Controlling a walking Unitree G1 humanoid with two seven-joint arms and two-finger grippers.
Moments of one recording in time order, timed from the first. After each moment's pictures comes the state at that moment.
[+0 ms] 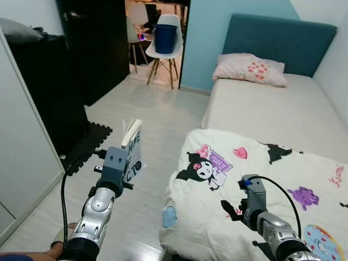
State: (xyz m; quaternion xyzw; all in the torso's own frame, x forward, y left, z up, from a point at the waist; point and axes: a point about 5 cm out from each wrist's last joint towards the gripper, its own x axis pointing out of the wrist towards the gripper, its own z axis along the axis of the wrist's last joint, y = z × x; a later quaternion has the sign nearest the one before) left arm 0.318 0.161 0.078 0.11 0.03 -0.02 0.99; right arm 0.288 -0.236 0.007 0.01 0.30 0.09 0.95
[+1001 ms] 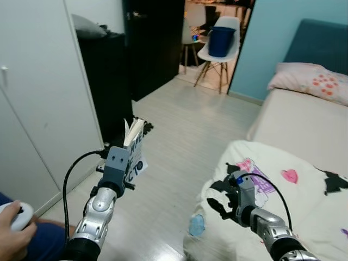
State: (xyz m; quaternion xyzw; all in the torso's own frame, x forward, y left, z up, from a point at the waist) left arm 0.318 0.155 0.080 0.11 0.02 -0.04 0.99; right arm 0.292 -0.214 0.012 0.03 0.28 0.19 0.94
